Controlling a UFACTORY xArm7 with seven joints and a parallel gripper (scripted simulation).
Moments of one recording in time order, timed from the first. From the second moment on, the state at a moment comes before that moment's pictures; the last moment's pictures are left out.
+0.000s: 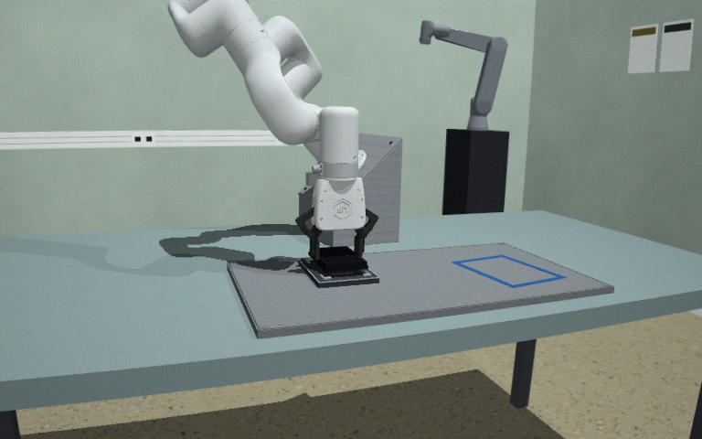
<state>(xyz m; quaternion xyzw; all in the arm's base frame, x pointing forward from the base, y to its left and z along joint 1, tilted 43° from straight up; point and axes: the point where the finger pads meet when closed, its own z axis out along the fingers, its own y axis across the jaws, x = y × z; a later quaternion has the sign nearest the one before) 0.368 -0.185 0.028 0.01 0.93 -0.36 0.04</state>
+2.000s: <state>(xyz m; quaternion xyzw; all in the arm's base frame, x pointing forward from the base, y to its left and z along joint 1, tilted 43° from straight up) 0.368 -0.190 0.022 0.01 0.93 -0.36 0.04</state>
